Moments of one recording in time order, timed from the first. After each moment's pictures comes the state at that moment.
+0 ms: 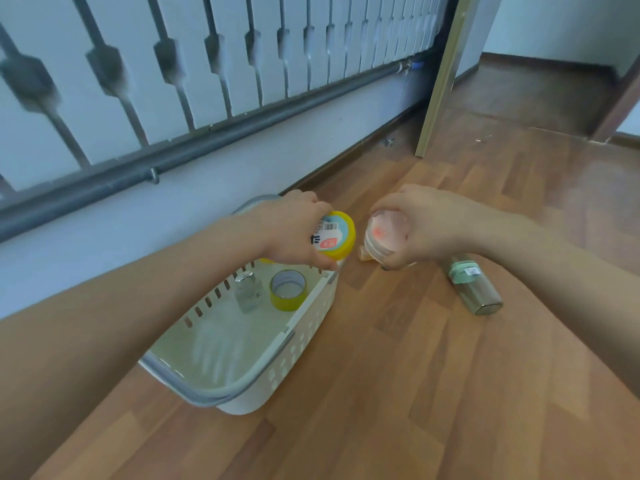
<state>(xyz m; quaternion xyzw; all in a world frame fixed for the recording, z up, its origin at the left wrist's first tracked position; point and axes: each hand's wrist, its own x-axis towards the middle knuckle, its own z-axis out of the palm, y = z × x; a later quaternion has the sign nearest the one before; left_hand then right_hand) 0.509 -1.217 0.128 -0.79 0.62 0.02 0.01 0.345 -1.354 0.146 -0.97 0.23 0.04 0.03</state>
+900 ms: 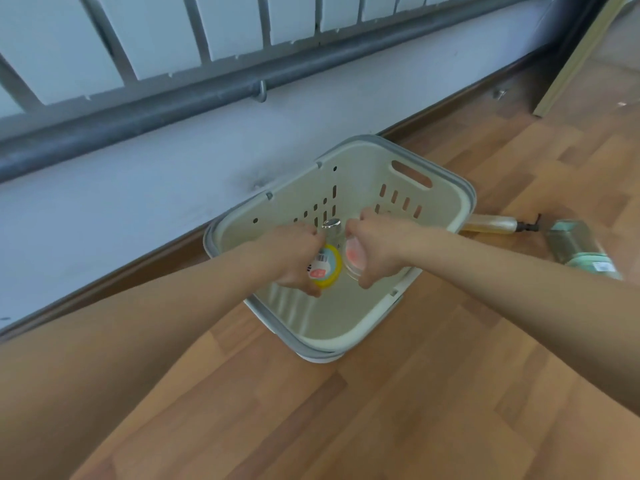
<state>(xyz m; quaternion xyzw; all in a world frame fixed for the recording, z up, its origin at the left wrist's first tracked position) 0.590 -1.101 -0.006 -0.84 0.52 0.12 0.11 0.496 -1.240 0.028 -0.97 0.09 0.22 0.00</state>
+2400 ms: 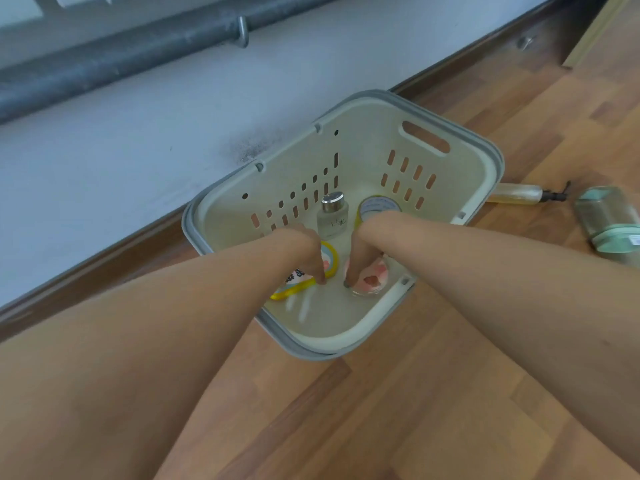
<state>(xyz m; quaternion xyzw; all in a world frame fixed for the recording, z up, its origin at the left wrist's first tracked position) 0.593 -1.142 -0.067 -0.87 0.33 0.29 0.23 0.544 -1.238 -0.050 -0.84 0.19 0.51 0.01</state>
